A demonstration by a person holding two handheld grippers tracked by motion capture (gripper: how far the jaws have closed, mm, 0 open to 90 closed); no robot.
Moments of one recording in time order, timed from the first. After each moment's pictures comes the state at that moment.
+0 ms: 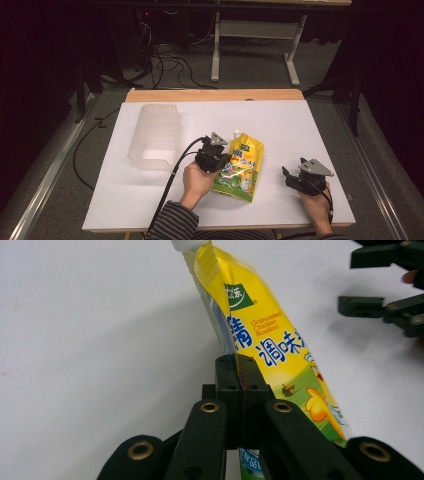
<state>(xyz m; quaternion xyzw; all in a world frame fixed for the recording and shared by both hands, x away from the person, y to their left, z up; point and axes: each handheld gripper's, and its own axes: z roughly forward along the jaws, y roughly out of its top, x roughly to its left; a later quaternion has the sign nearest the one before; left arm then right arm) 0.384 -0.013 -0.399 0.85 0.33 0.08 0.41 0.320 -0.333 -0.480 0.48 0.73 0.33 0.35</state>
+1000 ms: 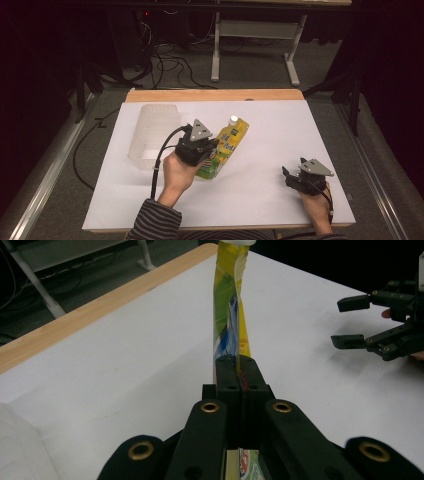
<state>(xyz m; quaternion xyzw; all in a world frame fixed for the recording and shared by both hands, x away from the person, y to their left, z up) 0.370 0.038 -0.334 0.83 0.30 0.16 0.45 0.320 -0.333 -0.480 0.48 0.73 0.33 0.35</state>
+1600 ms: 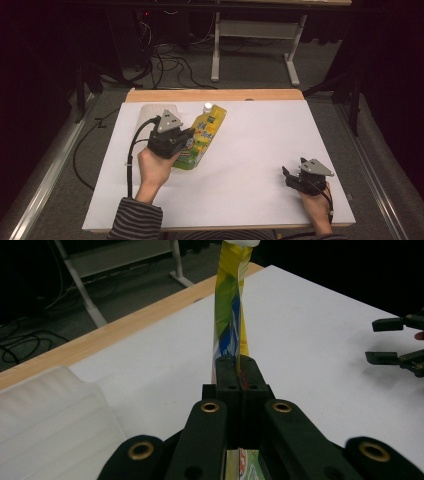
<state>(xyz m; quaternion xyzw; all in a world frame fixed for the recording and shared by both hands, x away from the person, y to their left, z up) 0.374 0.096 -0.309 0.80 0.33 0.20 0.46 0.320 -0.333 -0.480 0.48 0.73 0.33 0.35</state>
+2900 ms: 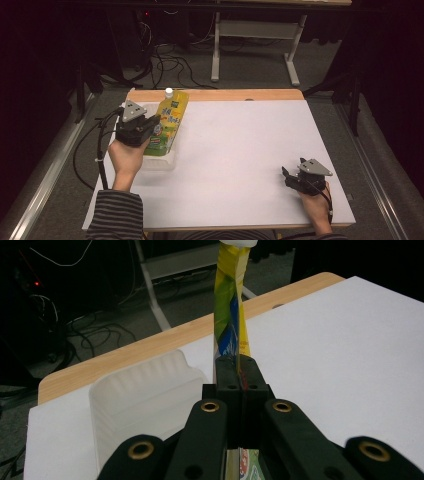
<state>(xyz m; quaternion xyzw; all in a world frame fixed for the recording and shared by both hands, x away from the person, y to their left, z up) 0.403 0.161 -0.315 0.76 0.40 0.27 0.44 0.321 -0.331 -0.480 0.48 0.74 0.32 0.35</state>
